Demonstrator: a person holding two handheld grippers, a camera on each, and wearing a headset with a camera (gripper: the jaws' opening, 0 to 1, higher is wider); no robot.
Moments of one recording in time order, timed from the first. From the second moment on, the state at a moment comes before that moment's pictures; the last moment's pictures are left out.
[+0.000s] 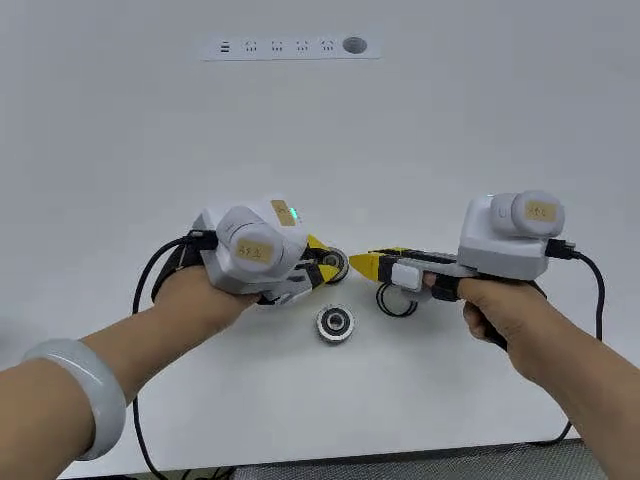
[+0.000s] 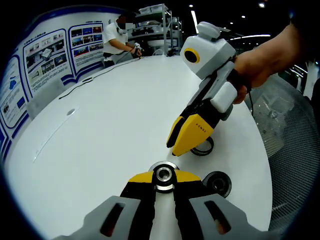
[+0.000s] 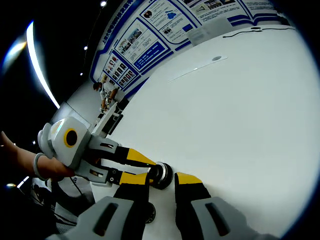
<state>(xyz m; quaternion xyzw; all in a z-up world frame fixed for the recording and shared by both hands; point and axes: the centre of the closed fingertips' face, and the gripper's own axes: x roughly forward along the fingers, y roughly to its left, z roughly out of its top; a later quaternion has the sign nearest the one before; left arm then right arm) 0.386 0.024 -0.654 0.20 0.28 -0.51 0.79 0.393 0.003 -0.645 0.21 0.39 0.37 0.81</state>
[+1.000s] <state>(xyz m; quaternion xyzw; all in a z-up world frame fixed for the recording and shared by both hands) 0.386 0.025 -0.653 0.19 0.28 -0.51 0.79 0.396 0.031 -0.648 0.25 0.43 0.41 0.76</state>
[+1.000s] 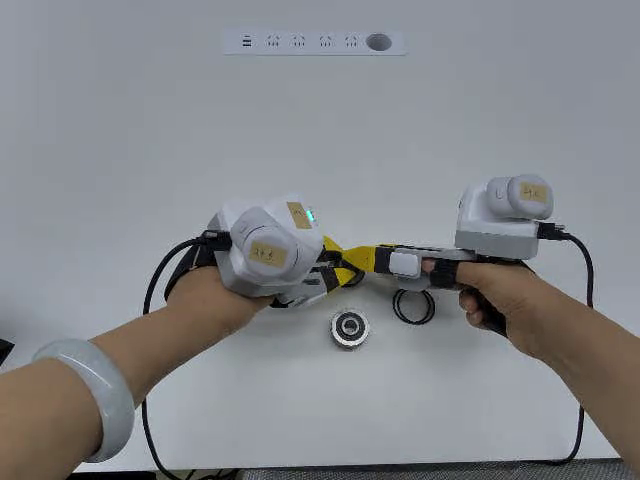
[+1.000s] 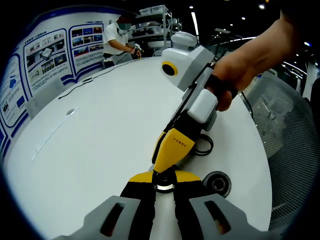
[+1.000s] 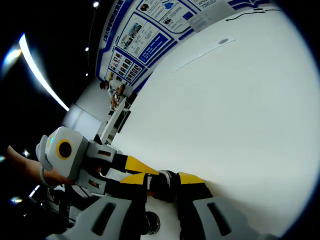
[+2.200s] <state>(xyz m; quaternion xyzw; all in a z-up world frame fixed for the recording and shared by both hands) 0.385 0.025 -0.653 0.19 0.28 -0.51 0.79 0.380 0.024 -0.644 0.26 0.44 0.44 0.74</state>
